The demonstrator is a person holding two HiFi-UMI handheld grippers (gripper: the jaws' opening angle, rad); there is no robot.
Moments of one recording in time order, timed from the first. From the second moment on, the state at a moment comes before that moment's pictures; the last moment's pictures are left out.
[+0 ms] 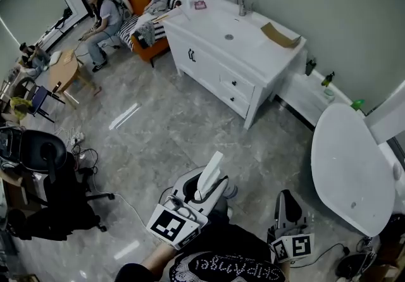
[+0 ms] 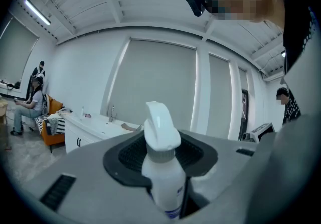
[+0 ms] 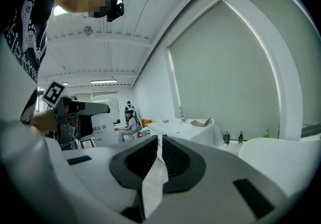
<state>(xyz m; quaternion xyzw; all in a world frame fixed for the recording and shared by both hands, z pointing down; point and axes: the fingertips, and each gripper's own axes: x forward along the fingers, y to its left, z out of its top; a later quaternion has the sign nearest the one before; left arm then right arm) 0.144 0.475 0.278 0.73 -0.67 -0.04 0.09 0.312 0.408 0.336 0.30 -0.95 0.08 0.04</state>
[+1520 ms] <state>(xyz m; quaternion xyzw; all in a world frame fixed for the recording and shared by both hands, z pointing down) -0.026 0.256 0.308 0.80 -0.58 0.01 0.12 0.140 0.217 0.359 0.39 -0.91 0.12 0.06</state>
